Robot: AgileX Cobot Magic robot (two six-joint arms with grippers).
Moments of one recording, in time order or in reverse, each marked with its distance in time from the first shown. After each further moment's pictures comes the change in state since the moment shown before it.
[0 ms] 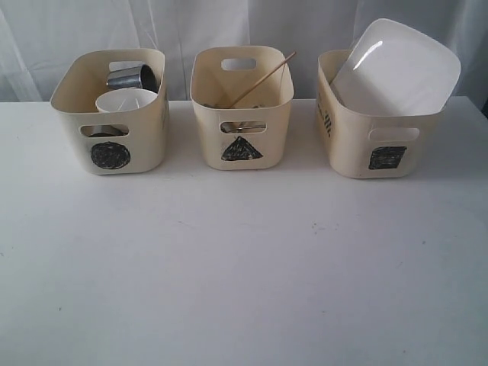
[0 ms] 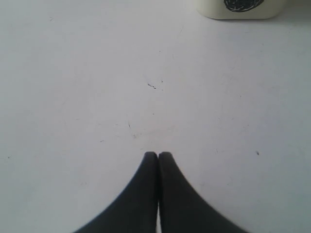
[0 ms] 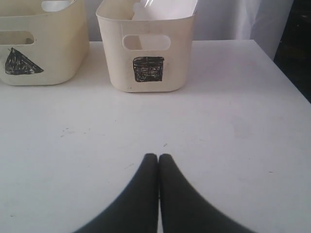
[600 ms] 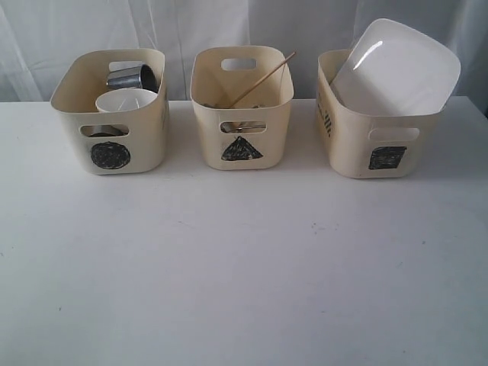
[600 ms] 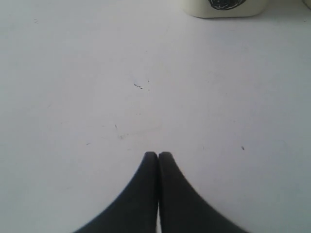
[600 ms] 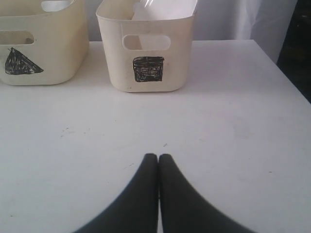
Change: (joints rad) left arm -0.060 0.000 0.000 0.000 0.000 0.000; right arm 0.000 0.000 0.000 0.000 0.000 0.000
